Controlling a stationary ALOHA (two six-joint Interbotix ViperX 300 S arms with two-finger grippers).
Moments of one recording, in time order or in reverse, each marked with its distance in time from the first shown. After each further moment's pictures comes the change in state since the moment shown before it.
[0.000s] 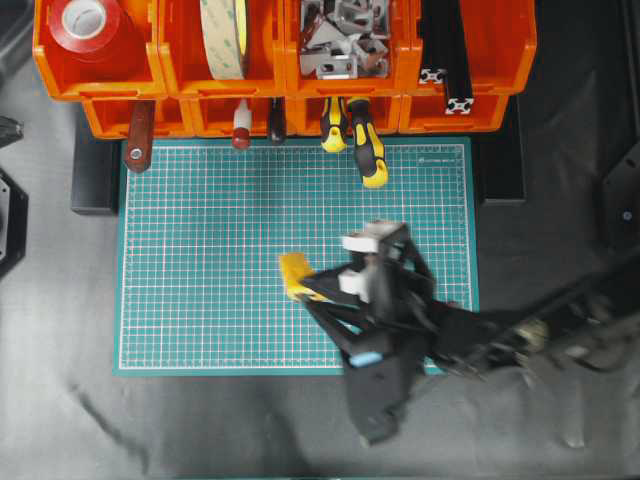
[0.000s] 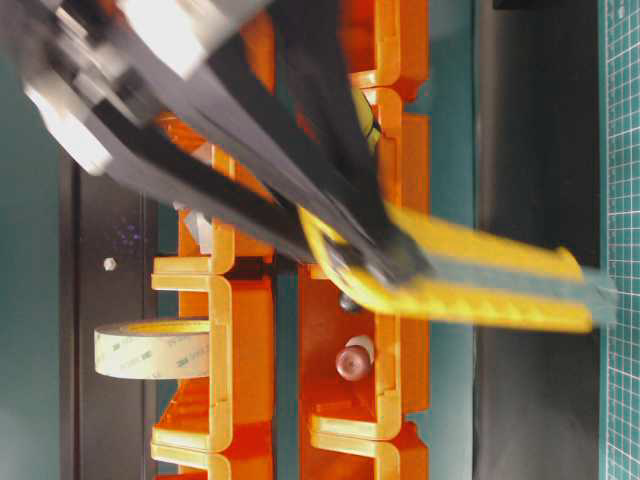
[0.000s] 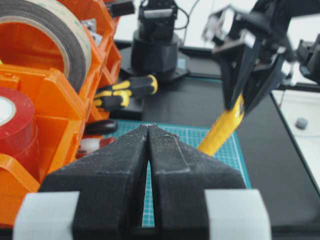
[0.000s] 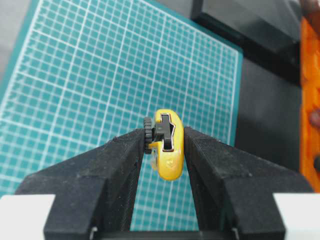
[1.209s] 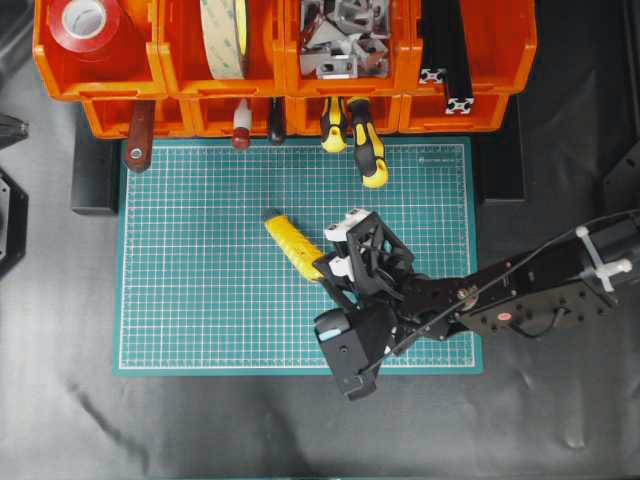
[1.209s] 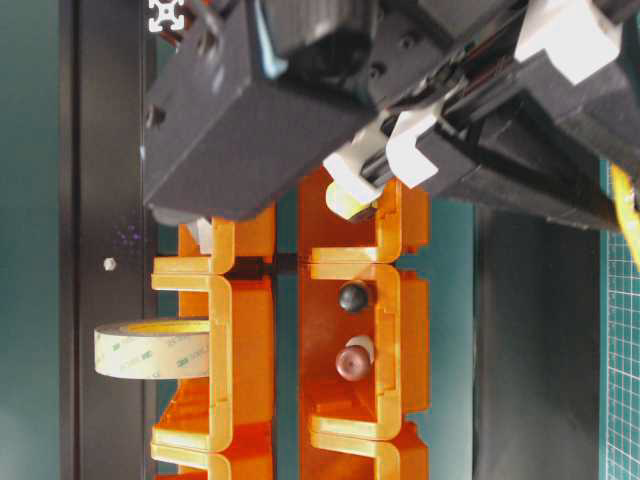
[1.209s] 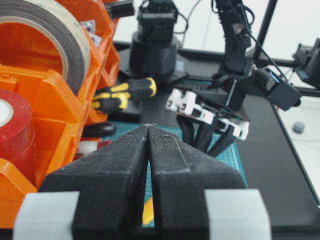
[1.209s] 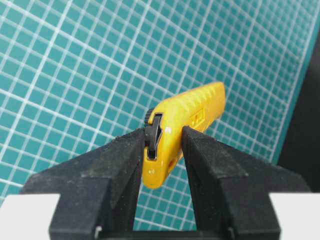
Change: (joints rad) left arm 0.000 0.020 0.000 0.002 -0.031 -0.015; right arm -0.075 0.129 0.129 0.087 -0.120 -0.147
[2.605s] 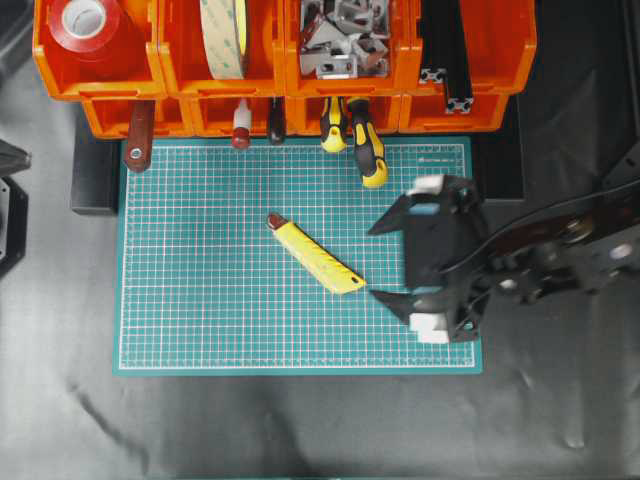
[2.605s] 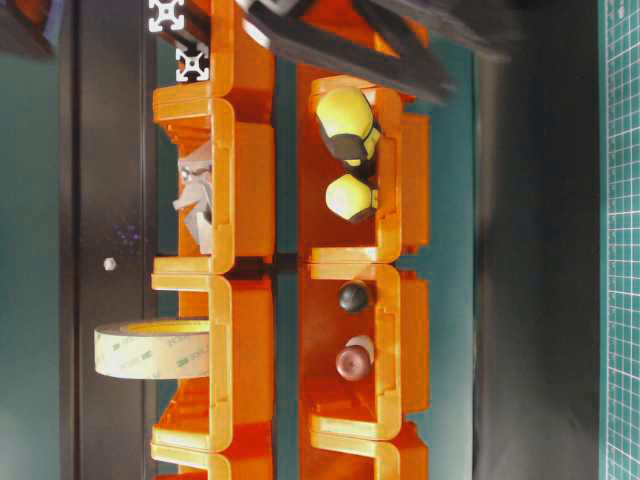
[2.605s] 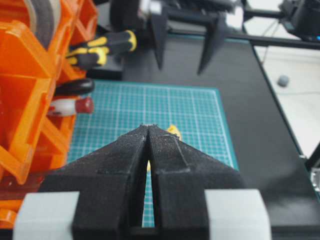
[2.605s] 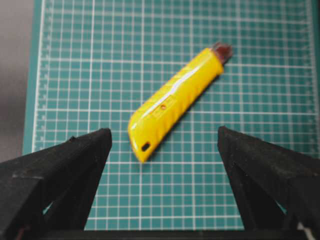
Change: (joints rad) left arm -0.075 -0.017 0.000 0.000 0.140 0.000; right arm -0.048 -0.390 0.183 0.270 -0.086 0.268
